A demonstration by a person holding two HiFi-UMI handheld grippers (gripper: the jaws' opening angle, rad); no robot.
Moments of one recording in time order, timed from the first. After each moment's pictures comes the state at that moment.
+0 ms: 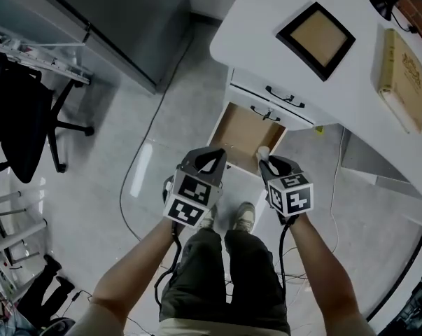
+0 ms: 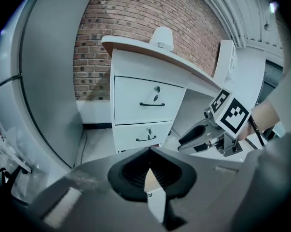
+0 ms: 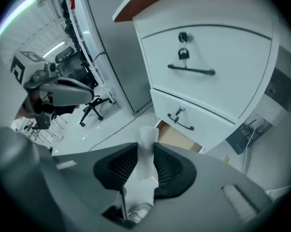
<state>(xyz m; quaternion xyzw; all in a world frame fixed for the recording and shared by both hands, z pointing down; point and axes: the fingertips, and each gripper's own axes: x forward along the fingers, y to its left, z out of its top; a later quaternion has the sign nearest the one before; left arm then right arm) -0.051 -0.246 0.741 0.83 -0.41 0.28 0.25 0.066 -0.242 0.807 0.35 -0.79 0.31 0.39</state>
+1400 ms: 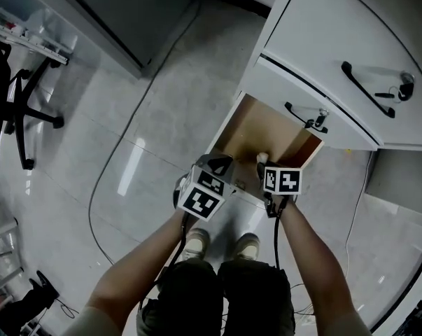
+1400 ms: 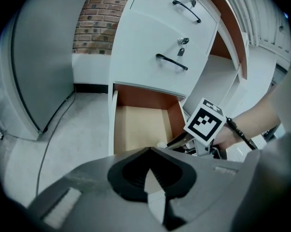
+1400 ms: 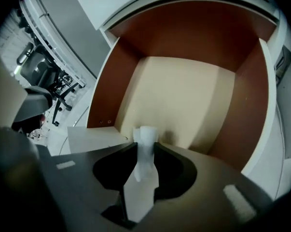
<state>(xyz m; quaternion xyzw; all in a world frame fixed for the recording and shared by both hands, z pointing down) -0.025 -0.251 1.073 0.80 -0.39 0.31 0.33 0.089 -0.265 1.185 0.38 -0.70 0.44 0.41</state>
